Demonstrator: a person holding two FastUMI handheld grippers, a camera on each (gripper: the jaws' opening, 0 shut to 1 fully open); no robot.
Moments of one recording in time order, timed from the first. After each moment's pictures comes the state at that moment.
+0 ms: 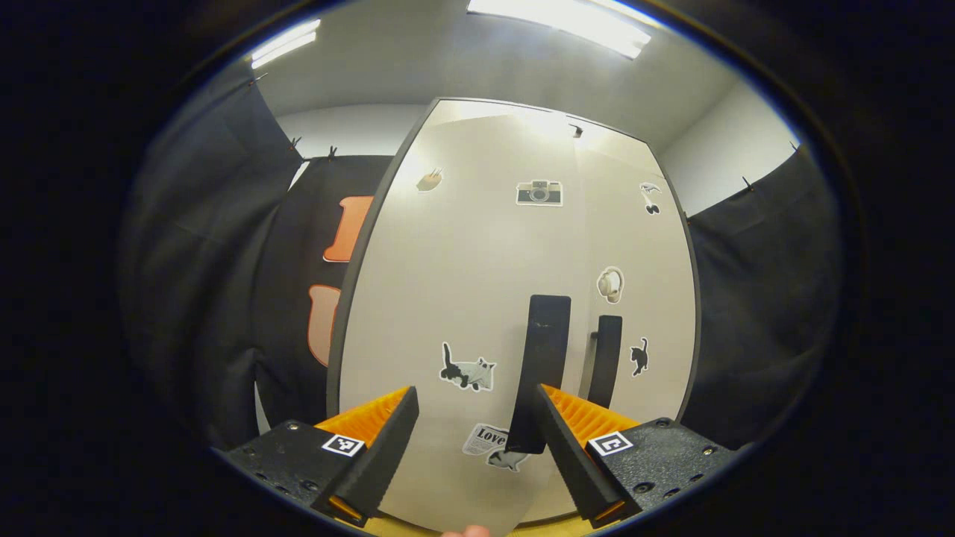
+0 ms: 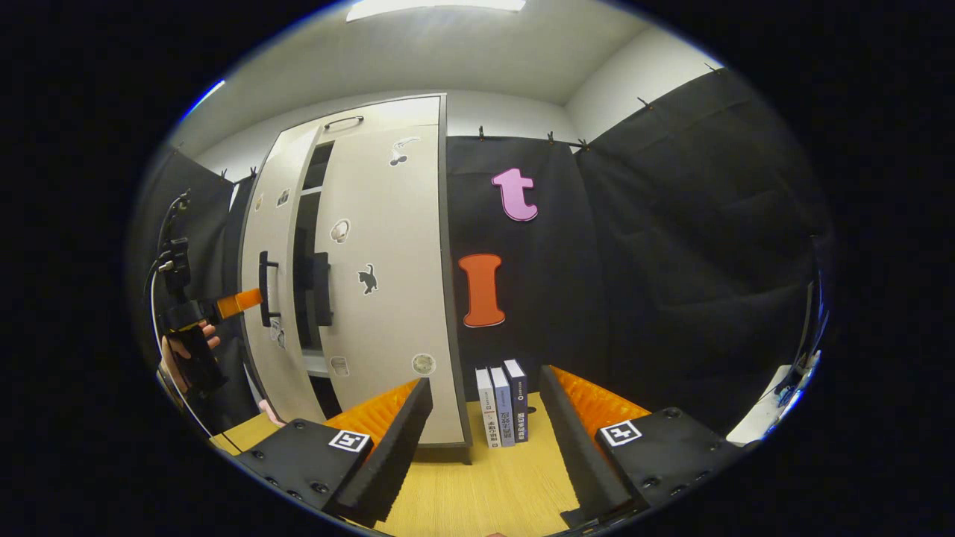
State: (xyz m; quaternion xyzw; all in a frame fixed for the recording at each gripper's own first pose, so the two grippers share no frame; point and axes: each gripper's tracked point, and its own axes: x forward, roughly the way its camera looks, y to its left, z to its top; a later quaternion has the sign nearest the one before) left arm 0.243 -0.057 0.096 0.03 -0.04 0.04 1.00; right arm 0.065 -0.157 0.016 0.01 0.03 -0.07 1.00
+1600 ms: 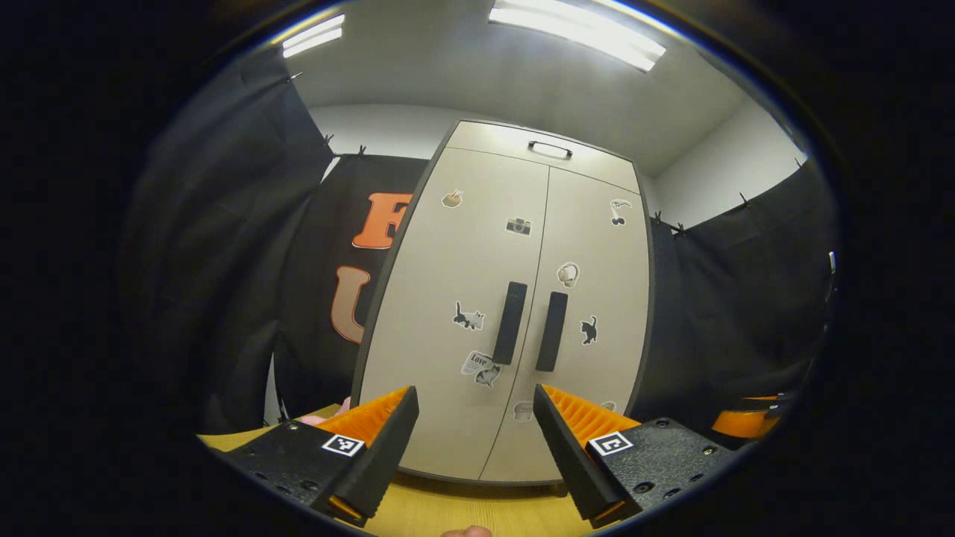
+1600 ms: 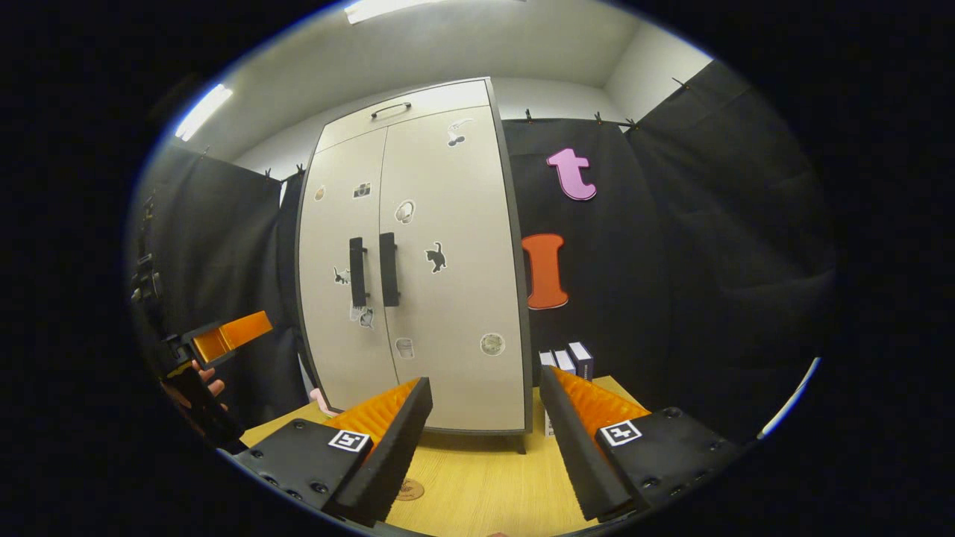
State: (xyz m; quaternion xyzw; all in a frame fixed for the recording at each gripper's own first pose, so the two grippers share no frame) left arm 0.068 -0.092 0.073 -0.01 -0.03 0.06 1.00; right arm 0.064 -0.088 -0.016 0.03 0.06 0.05 1.00
